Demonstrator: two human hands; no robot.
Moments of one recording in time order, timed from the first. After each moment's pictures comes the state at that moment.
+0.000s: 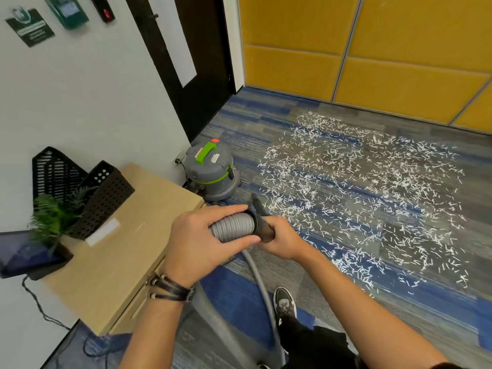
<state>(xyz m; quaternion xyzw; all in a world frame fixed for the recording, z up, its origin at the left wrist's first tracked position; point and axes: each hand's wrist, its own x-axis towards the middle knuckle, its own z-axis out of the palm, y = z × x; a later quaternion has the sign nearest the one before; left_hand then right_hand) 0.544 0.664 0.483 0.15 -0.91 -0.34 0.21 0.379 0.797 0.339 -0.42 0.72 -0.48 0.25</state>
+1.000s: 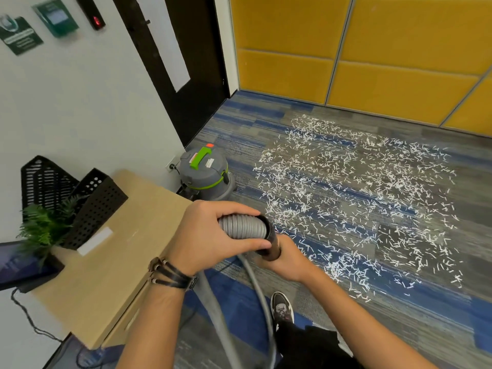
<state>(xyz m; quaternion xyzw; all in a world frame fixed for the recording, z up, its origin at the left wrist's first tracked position) 0.506 0.666 0.508 0.07 -0.90 -0.41 0.14 0.387 0.824 0.319 -0.34 0.72 -0.52 0.31</state>
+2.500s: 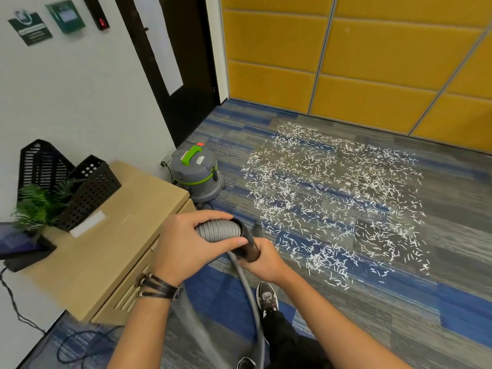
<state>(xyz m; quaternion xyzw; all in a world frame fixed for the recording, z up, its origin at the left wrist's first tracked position) 0.626 0.728 0.481 0.16 -0.88 -0.41 0.20 0.499 0.872 0.321 -0.32 0.75 -0.51 0.28</state>
